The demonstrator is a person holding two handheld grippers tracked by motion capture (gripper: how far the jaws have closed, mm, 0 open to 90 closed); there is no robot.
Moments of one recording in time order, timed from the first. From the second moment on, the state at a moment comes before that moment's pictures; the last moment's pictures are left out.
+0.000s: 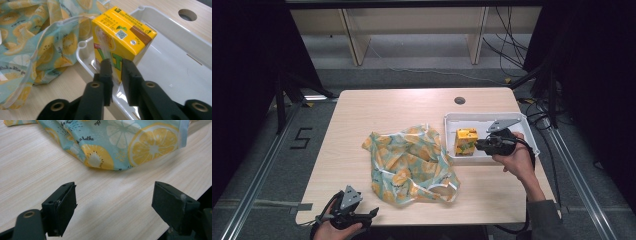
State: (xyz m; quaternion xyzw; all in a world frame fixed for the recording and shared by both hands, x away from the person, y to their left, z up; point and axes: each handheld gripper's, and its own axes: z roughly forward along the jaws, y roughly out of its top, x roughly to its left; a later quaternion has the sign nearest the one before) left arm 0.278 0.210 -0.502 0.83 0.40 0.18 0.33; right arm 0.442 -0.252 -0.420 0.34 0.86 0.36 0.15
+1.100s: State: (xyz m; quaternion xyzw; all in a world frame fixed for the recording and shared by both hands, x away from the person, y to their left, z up) left arm 0.281 0.212 -0.503 0.83 0.41 0.18 0.33; right arm 0.407 -0.233 -0.427 0.36 0.83 0.41 0.13
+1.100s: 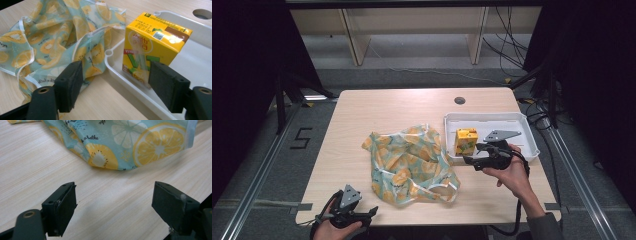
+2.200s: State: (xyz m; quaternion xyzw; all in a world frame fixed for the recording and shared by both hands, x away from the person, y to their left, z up) left arm 0.280 0.211 -0.502 0.83 0.41 0.19 0.33; right arm 0.372 -0.226 -0.451 0.36 0.82 0.42 0.12
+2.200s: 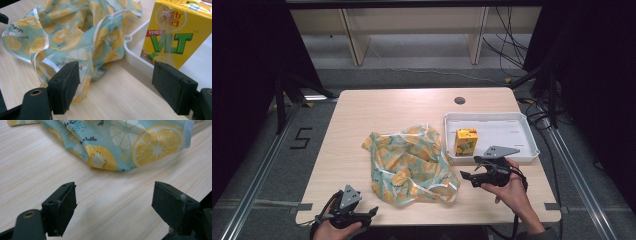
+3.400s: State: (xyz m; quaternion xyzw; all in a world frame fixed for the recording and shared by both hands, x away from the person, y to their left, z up) left arm 0.279 0.212 -0.500 0.83 0.40 0.19 0.32; right arm 0.339 -0.245 -0.477 0.36 0.83 0.40 0.13
